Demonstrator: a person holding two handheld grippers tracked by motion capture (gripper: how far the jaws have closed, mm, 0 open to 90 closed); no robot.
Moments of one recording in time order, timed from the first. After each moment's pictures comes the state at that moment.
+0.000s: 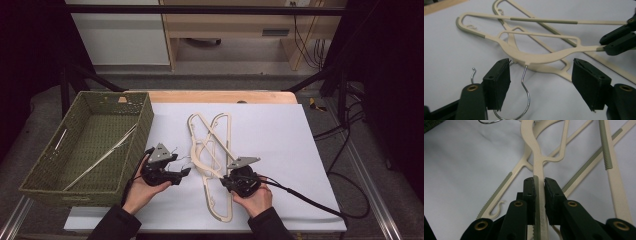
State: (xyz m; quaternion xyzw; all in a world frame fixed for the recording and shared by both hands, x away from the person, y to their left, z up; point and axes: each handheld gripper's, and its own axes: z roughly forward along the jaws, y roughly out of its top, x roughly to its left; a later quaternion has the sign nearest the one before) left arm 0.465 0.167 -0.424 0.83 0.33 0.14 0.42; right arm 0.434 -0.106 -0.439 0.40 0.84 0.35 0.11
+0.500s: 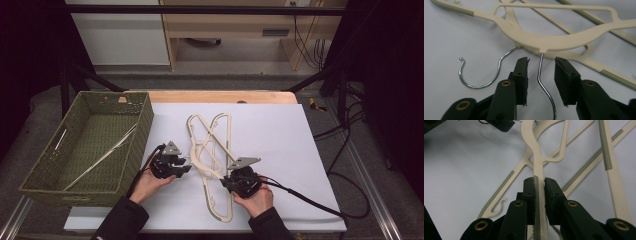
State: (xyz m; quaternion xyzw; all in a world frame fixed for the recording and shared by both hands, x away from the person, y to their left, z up) left arm 0.499 0.158 -0.455 0.88 0.31 0.10 0.35; right arm 0.432 -0.108 -0.436 0.39 0.84 0.35 0.11
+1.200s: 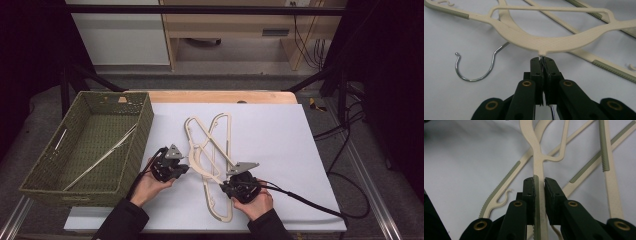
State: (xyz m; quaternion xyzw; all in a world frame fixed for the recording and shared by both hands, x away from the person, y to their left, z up) left arm 0.487 0.154 -0.448 0.89 0.30 0.10 0.33; right arm 0.422 -0.106 -0.444 0.38 0.85 0.34 0.10
